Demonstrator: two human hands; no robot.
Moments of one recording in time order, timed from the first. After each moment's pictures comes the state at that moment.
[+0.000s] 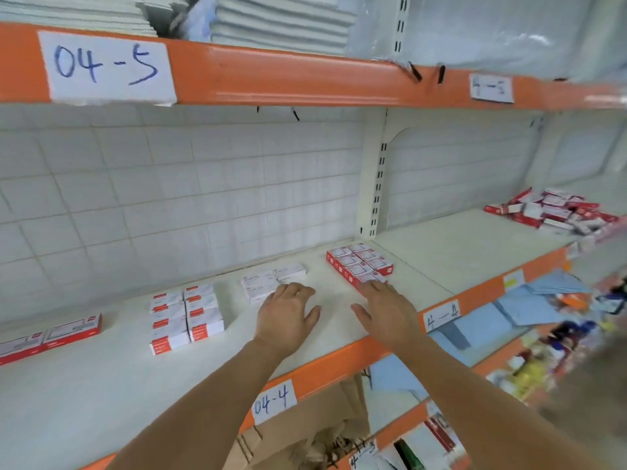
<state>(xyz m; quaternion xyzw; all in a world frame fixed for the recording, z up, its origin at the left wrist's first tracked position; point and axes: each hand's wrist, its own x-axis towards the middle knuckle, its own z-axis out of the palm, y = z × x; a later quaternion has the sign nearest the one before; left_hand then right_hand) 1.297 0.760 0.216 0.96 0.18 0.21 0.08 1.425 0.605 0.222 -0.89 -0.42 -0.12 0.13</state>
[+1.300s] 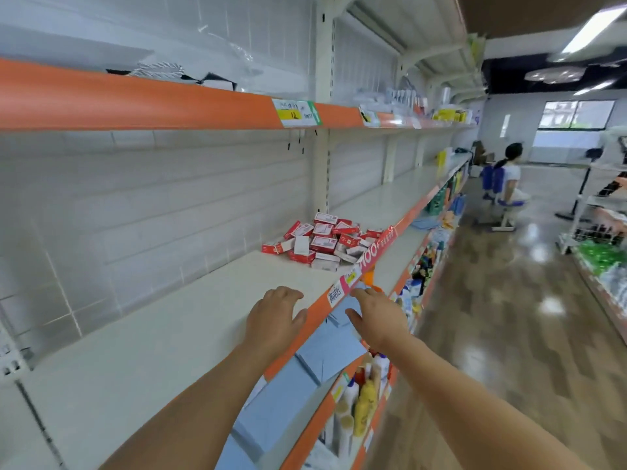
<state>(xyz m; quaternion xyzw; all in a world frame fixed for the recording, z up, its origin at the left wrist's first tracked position) 1.806 0.449 0.228 0.97 -0.05 0.20 0.16 1.841 0.249 0.230 -0.97 -0.16 -0.14 0.12</state>
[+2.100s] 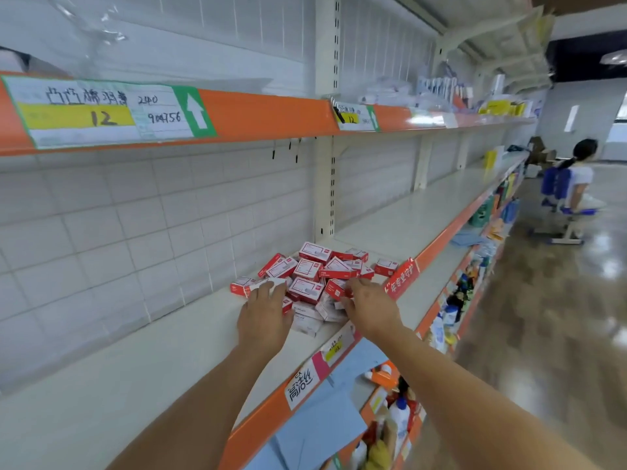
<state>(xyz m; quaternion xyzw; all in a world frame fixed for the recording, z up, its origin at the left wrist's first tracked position) 2.025 0.415 0.231 0.97 0.11 0.19 0.10 2.082 0.228 0.254 -0.95 -0.22 -0.13 0.17</state>
